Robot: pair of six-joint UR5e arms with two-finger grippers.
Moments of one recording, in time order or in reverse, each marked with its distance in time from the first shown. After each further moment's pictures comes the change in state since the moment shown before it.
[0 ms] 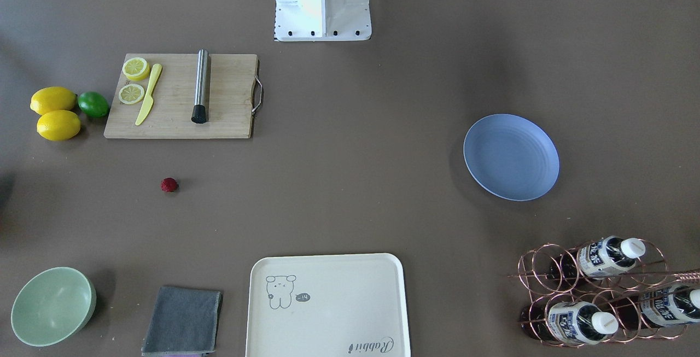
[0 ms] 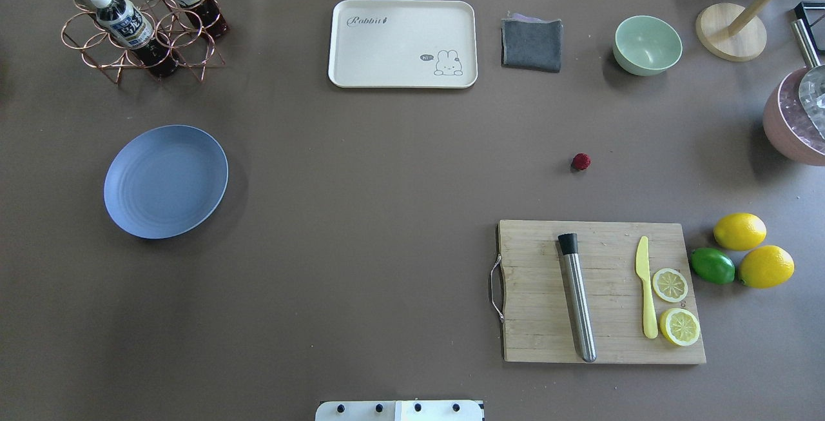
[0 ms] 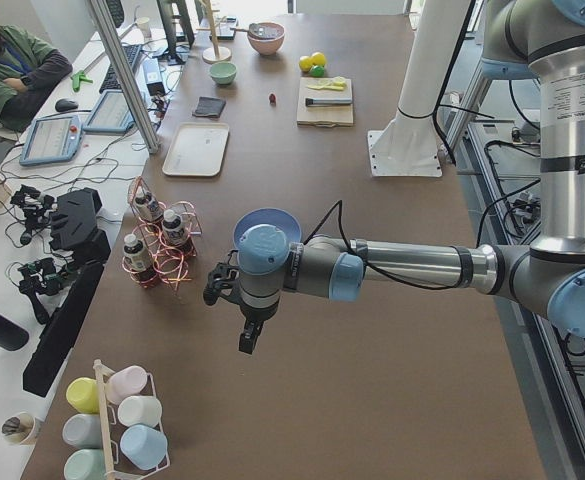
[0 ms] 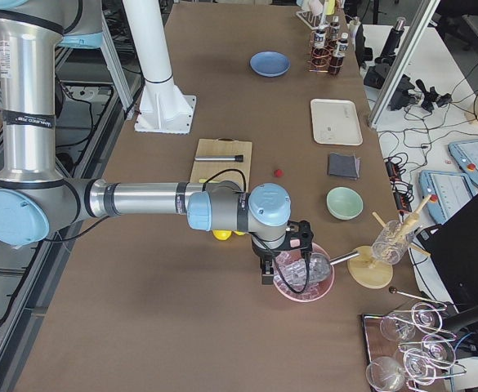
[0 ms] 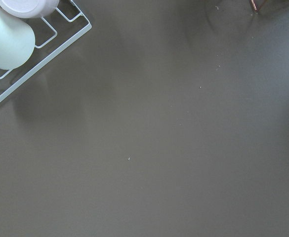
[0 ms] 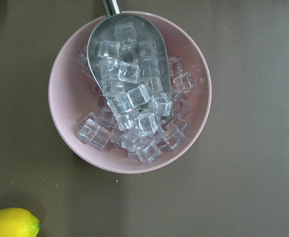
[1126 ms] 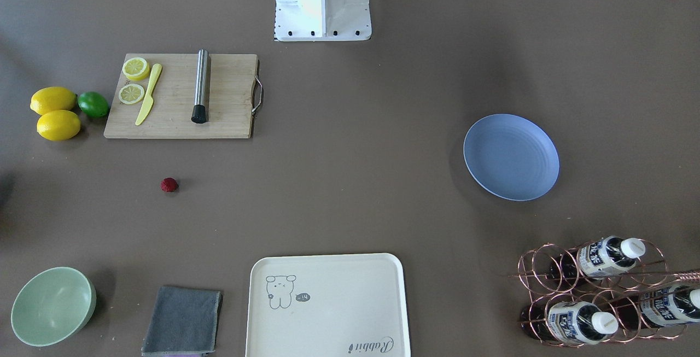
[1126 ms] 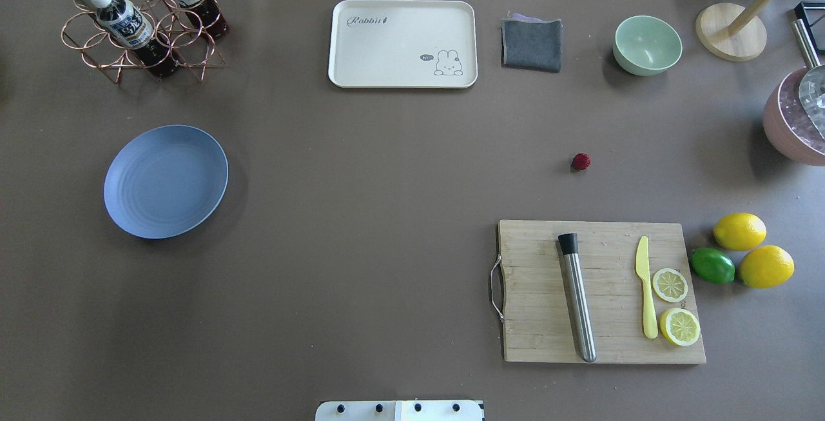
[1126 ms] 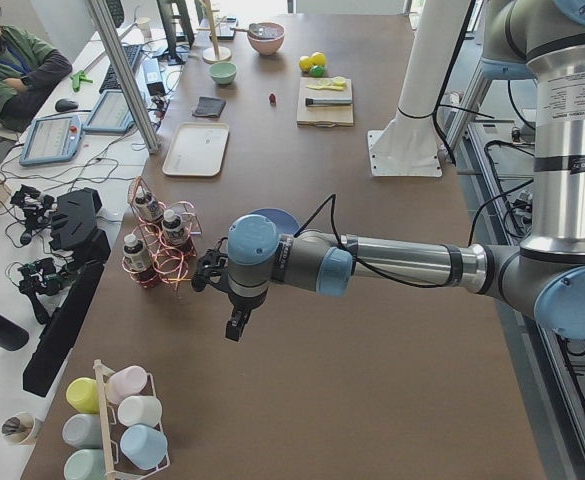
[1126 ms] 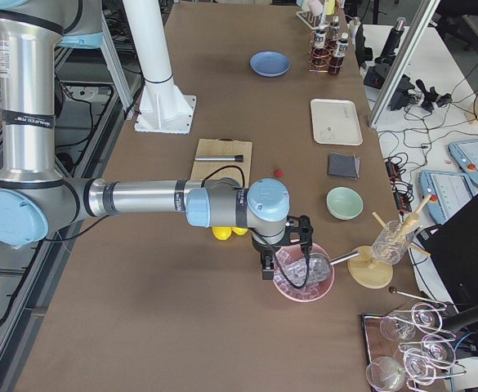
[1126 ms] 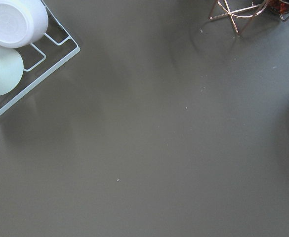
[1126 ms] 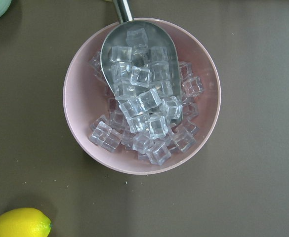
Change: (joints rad) left arm -0.004 -0.048 0.011 -0.030 -0.039 -0.009; right arm 0.001 -0.003 0.022 -0.001 0.015 0.005
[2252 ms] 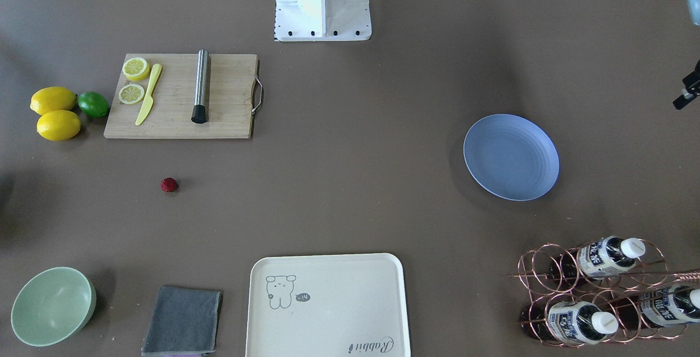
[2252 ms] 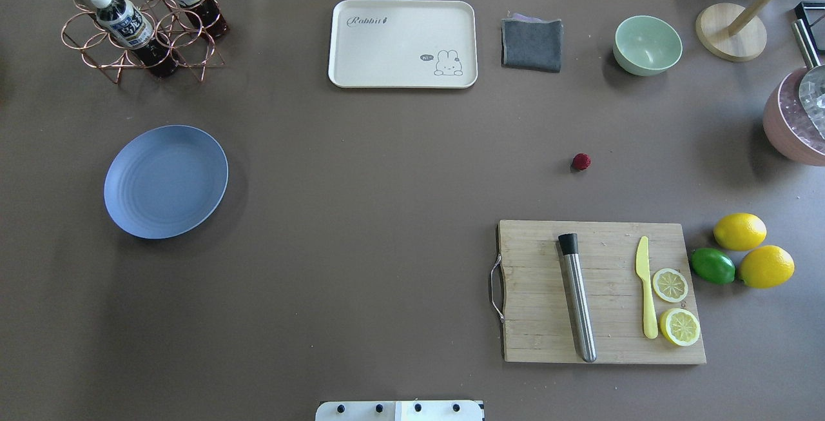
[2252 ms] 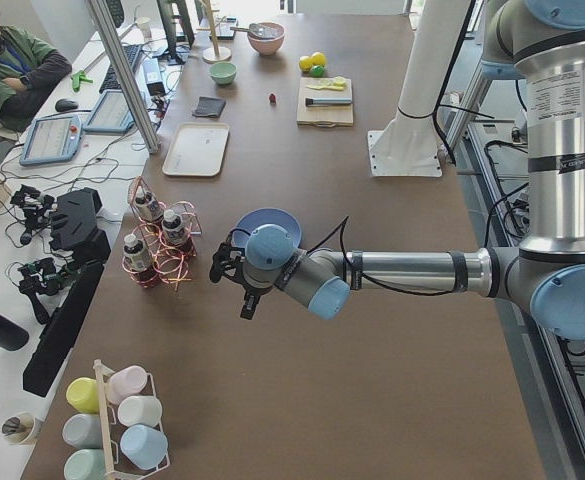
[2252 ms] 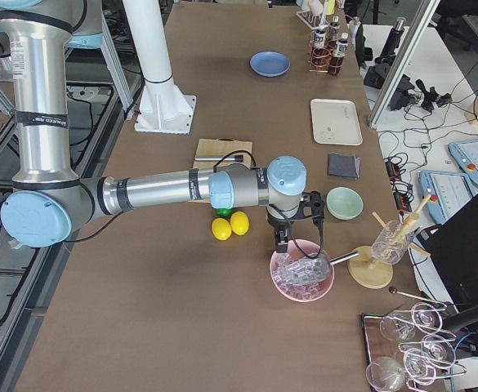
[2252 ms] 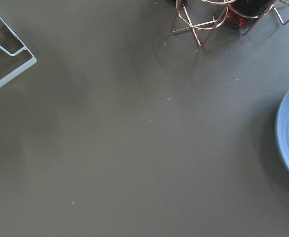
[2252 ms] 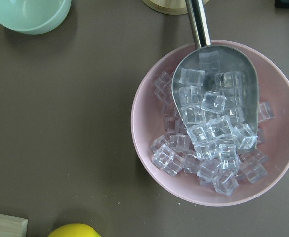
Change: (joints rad) left arm 0.208 0.049 0.094 -0.542 -0.068 -0.543; right arm -0.120 0.083 0.022 0.002 0.041 0.116
